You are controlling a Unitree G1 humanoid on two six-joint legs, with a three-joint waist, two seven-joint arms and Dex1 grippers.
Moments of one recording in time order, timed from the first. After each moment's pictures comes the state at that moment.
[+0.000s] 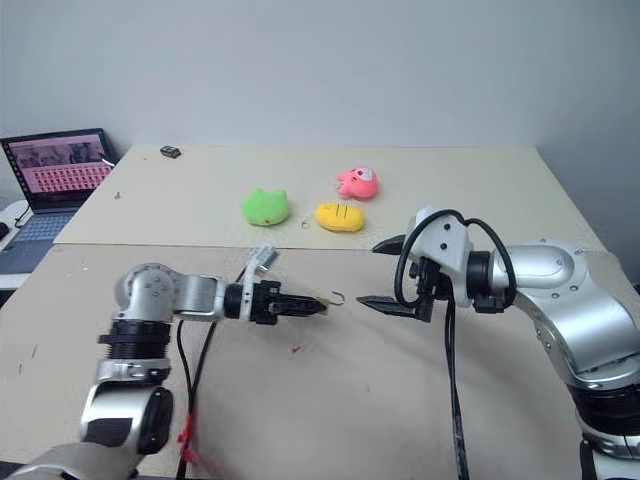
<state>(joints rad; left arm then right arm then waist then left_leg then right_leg) -0.67 0.16 0.19 0.23 -0.90 1.61 -0.34 -0.42 -0.90 0.00 -0.55 0.49 0.68 0.98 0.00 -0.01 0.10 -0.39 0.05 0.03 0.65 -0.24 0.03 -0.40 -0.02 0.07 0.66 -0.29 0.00</state>
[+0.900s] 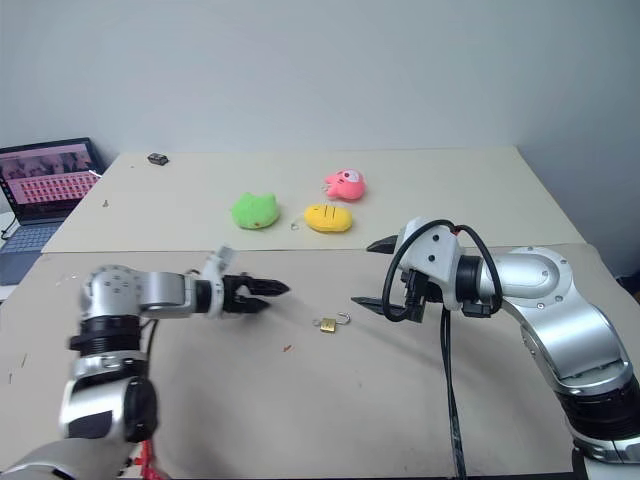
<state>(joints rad) -0.64 0.55 0.19 0.26 -0.90 1.48 -0.28 -0.42 -0.87 0.06 -0.52 0.39 0.57 0.96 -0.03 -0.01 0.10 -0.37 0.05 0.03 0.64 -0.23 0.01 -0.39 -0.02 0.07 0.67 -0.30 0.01</state>
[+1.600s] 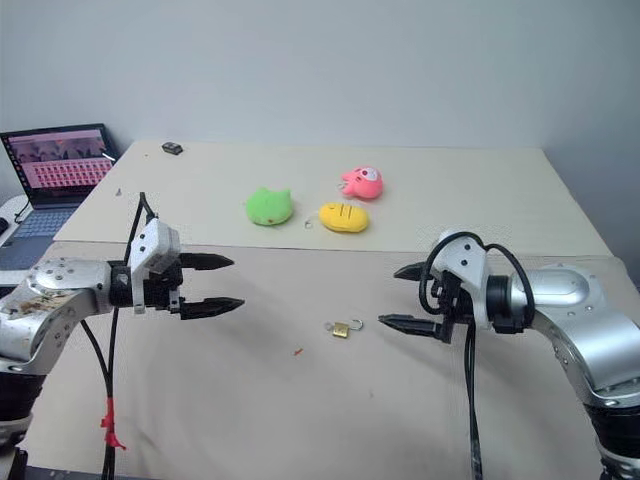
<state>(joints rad) -0.39 0.90 0.01 -0.25 -0.54 0.57 -1.08 -0.25 -0.93 -0.10 -0.52 0.57 0.73 0.98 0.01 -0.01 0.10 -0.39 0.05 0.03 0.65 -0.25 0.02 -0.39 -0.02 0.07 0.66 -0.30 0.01</state>
